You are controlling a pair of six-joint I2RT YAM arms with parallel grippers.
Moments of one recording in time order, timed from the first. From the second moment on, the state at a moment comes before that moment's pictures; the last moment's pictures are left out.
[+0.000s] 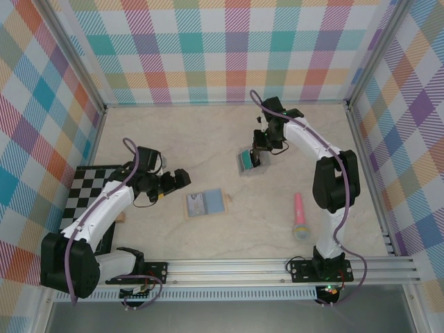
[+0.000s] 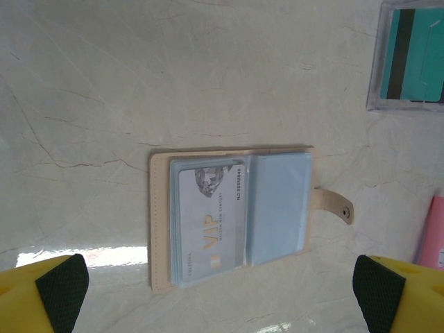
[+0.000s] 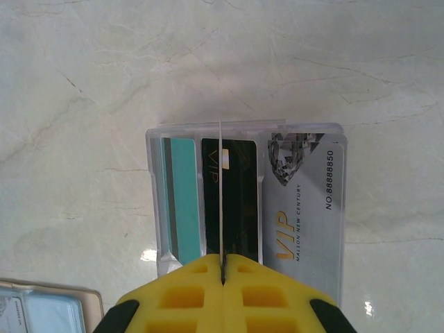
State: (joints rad) left arm -0.25 1.20 0.85 -0.72 0.32 -0.61; right arm 0.37 1.98 1.70 -0.92 -0.17 0.31
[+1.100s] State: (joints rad) left arm -0.28 1.22 0.75 -0.64 0.40 -0.72; right arm 0.62 1.61 1.31 -0.86 -0.22 0.51
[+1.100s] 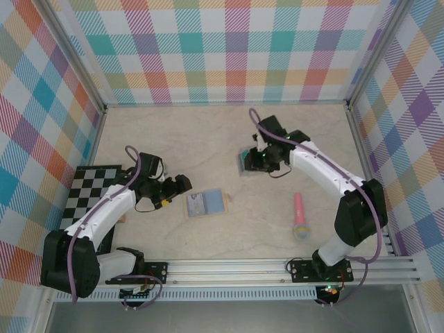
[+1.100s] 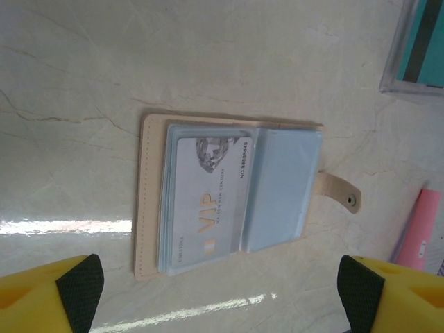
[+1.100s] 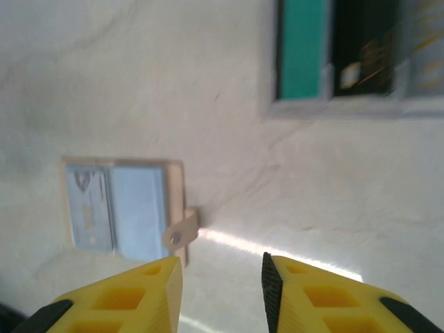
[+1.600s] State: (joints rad) left arm -0.42 1.37 0.73 -0.58 0.33 -0.85; right arm 0.87 1.87 1.42 -0.84 -0.20 0.57
